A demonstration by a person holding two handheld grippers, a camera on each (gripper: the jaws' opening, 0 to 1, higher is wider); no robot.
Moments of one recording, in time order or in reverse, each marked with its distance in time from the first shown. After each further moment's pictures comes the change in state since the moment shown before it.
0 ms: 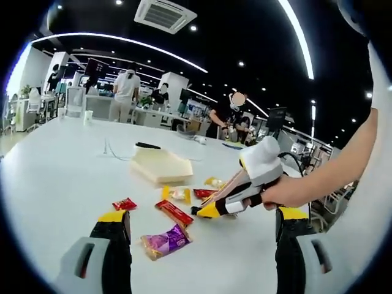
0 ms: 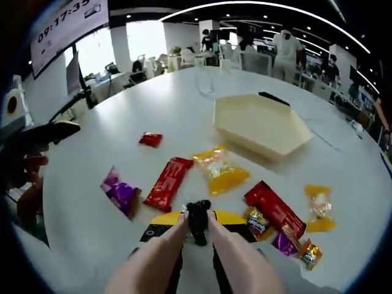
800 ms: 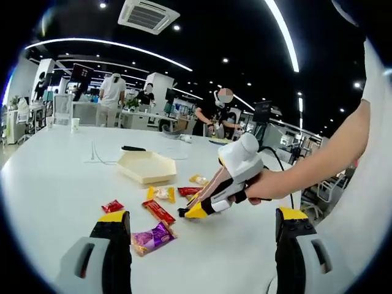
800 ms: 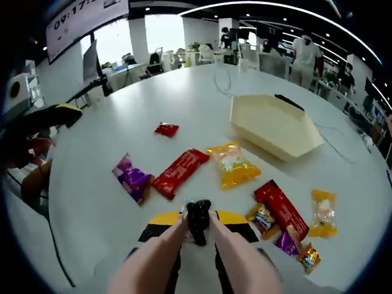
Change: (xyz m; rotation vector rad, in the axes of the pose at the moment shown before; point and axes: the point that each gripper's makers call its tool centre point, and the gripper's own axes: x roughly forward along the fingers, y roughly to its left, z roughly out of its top) left arm -0.012 -0.027 -0.004 0.076 0.029 -0.074; right arm -0.002 0.008 -0.009 -0.093 0.025 0.074
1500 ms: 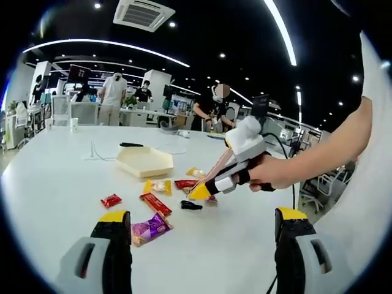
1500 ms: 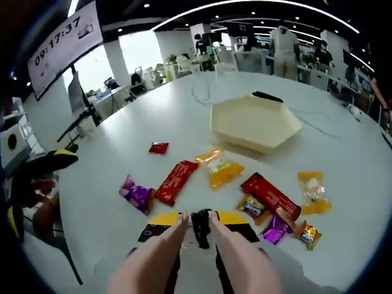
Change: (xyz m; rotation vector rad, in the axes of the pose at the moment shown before) left arm -0.009 -0.008 -0.015 0.031 0.029 0.002; right arm -0.033 -0.012 0.007 0.195 -0.082 -0.045
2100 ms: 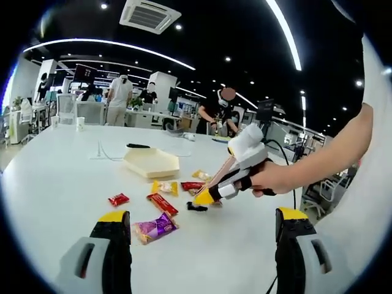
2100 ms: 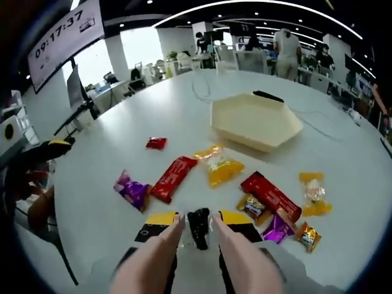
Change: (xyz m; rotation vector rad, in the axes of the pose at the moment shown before) left arm -0.011 0.012 0.003 -0.037 -0.021 0.033; right arm 0.019 0.003 -0.009 -0.027 0.049 -0.006
